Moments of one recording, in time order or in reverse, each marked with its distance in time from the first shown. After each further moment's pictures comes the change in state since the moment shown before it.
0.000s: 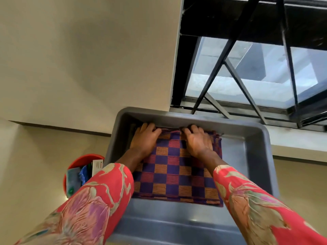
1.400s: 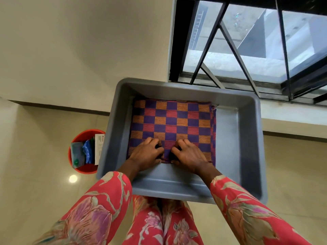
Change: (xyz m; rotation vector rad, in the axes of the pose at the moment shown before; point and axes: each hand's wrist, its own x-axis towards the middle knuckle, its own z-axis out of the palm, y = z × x) left_hand -0.111 0.029 0.050 -0.047 -0.240 0.293; right_hand -0.116 -0.016 0.068 -0.099 -0.068 -0.439
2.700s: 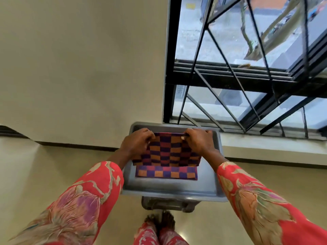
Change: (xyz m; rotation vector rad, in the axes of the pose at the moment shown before) left_hand -0.116 0.037 -0.204 -0.219 0.448 -0.084; right_hand -0.106 -0.030 -0.228 0.113 0.361 0.458
